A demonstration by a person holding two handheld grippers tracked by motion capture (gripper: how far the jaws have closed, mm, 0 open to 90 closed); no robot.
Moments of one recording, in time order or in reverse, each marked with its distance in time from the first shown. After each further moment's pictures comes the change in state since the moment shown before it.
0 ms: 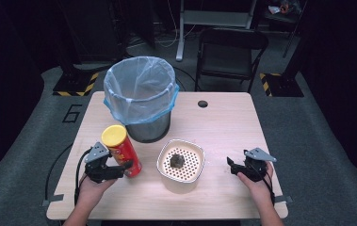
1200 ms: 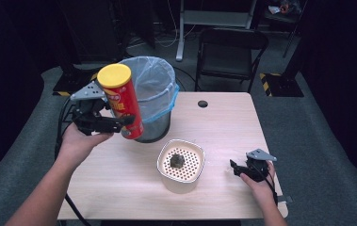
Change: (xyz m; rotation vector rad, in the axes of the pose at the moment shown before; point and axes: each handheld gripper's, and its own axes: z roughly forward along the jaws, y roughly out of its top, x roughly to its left) left arm -0.024 0.197 -0.052 0.022 -0.032 0.130; right arm -0.016 -0.014 0.009 0.076 -0.006 0.004
